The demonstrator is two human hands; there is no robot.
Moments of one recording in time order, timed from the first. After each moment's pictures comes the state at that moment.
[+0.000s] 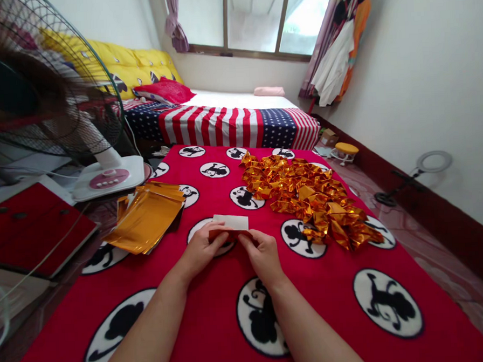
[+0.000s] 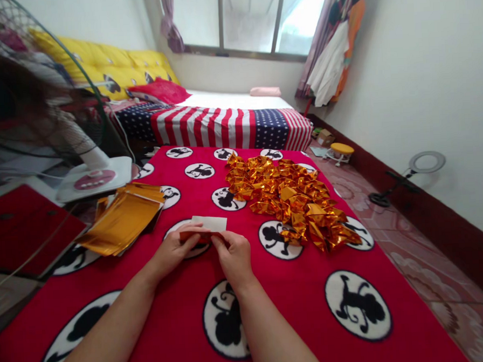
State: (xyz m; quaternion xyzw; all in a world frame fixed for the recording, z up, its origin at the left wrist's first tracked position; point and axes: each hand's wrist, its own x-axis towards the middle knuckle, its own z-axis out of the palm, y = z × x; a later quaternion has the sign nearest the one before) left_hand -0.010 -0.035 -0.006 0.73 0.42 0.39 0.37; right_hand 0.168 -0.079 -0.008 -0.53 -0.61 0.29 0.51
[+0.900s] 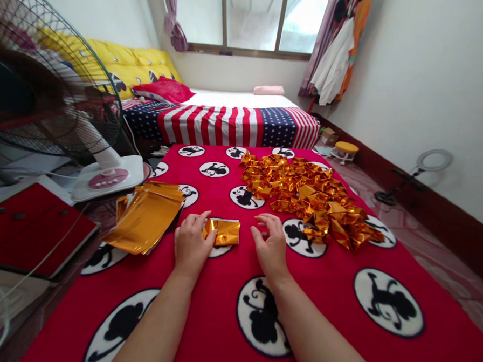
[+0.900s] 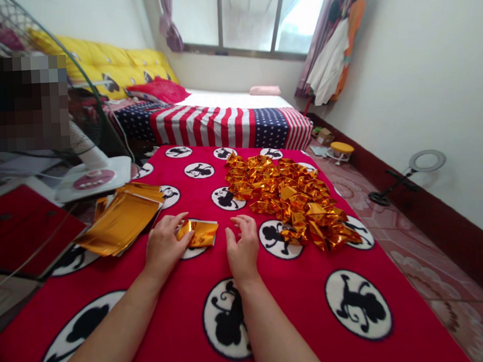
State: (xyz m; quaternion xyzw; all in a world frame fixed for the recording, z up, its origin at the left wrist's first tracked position) left_hand -0.012 -0.033 -0.004 0.72 0.63 0.30 -0.01; right_hand 0.180 -0.071 -0.008 -0.60 -0.55 0.15 0.56
